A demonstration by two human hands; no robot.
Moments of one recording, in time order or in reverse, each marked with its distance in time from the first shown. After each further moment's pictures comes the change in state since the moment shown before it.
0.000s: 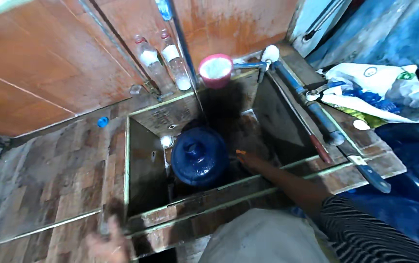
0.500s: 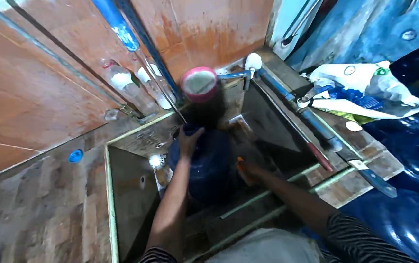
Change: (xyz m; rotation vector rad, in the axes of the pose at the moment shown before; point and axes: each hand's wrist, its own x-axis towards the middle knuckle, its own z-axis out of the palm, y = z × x) left_hand 0.024 0.296 0.283 -0.545 -0.831 0.185; right_hand 0.023 0.012 -0.017 0.599 0.047 0.320
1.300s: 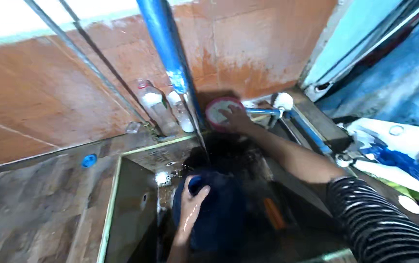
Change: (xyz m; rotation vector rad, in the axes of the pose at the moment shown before) left_hand -0.059 -0.014 -0.046 -0.167 0.039 0.079; right_hand 0.064 -0.269 -0.157 -0.562 0.515 -0.832
